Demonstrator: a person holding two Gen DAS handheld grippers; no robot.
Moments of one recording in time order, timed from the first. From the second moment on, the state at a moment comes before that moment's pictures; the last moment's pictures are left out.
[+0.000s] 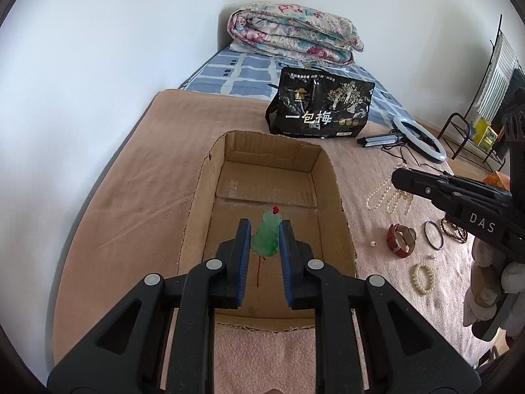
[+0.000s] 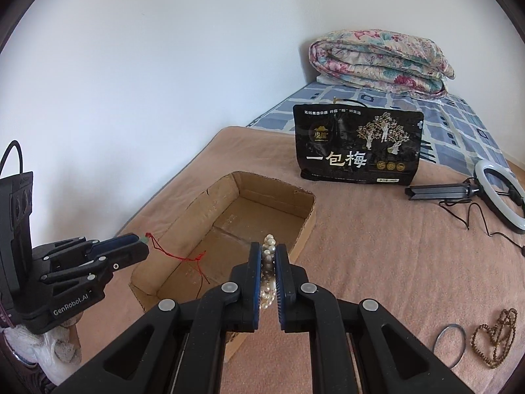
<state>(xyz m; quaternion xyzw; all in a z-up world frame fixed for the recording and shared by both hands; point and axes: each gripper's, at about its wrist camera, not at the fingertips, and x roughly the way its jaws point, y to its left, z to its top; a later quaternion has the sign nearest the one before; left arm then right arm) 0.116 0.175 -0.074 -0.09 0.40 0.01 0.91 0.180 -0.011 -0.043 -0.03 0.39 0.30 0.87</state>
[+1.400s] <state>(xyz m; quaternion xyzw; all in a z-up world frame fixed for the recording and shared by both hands) 0.112 0.172 -0.088 -0.11 0.41 0.02 0.90 0.177 -0.013 -0.051 -0.04 0.38 0.23 0.90</state>
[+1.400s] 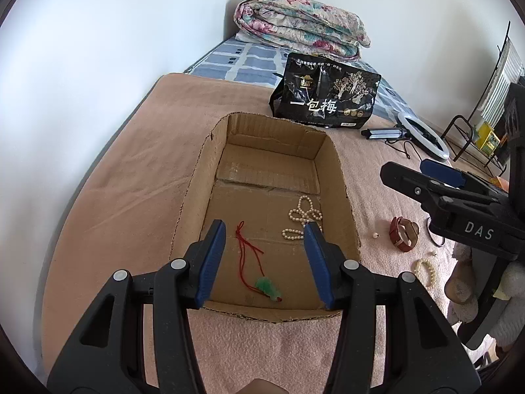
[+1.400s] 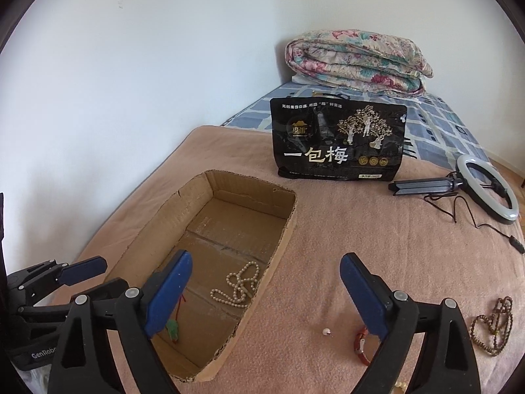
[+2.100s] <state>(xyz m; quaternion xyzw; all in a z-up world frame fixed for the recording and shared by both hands) 0.110 0.094 -0.062 -0.06 0.38 -0.06 0.92 0.150 -0.161 -0.026 -0.02 0.35 0.11 0.93</state>
